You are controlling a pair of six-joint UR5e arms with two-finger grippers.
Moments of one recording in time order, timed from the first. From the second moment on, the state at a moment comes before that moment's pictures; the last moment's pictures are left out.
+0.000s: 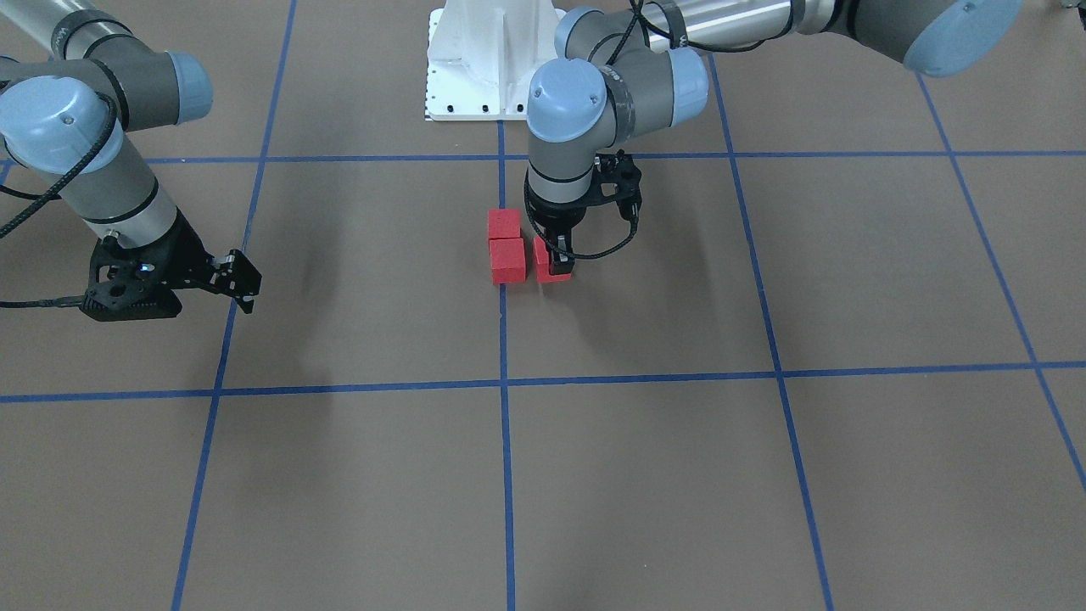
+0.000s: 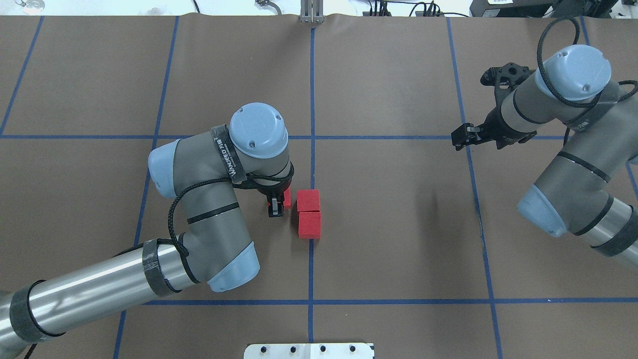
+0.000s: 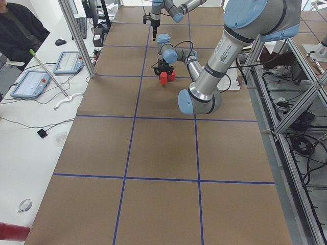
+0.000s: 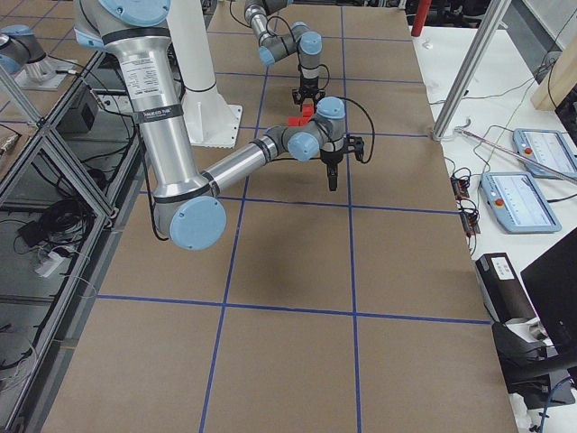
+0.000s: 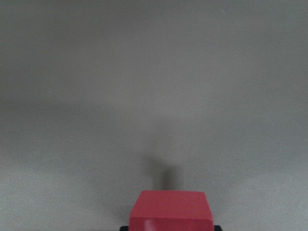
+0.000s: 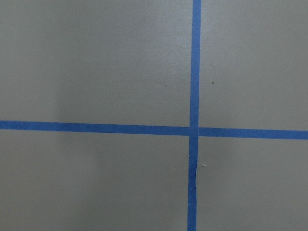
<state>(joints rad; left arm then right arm) -0.50 -2.35 -1.55 -1.54 -1.90 -2.86 0.85 -1.30 1.79 -1.40 2.02 0.90</state>
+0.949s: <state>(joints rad) -0.48 -2.35 -1.55 -1.55 -1.90 -2.87 0.85 -1.30 1.79 -1.40 2.02 0.90</state>
